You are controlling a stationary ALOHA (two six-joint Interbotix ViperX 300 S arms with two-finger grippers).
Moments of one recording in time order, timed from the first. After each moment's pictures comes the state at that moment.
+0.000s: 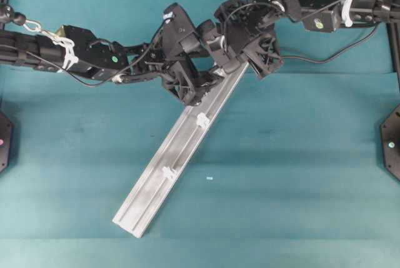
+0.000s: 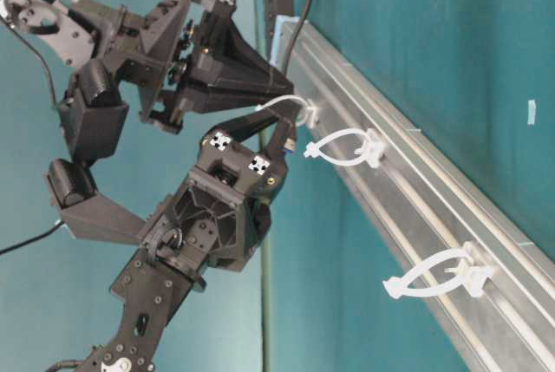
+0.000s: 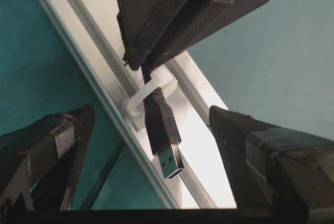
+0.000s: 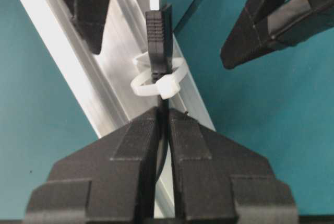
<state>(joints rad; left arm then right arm) 0.28 0.29 0.50 0.02 -0.21 -0.22 -0.48 0.23 0.33 0.27 0.71 -1.28</state>
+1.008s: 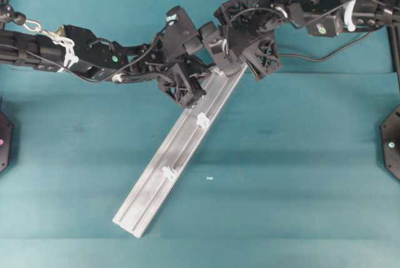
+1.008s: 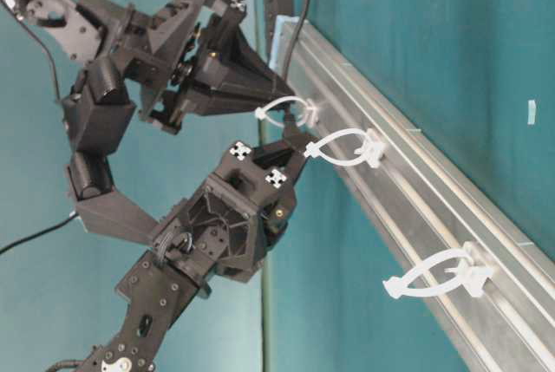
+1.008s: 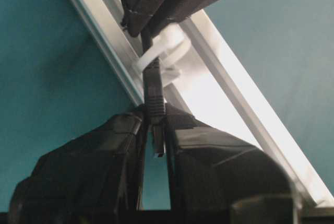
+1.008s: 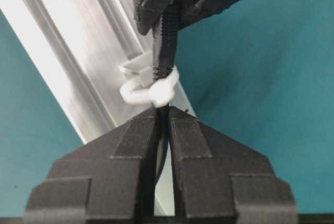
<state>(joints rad) 0.28 0.29 0.50 0.02 -0.14 -0.22 -0.47 0.21 0.38 0.27 0.60 -1.27</state>
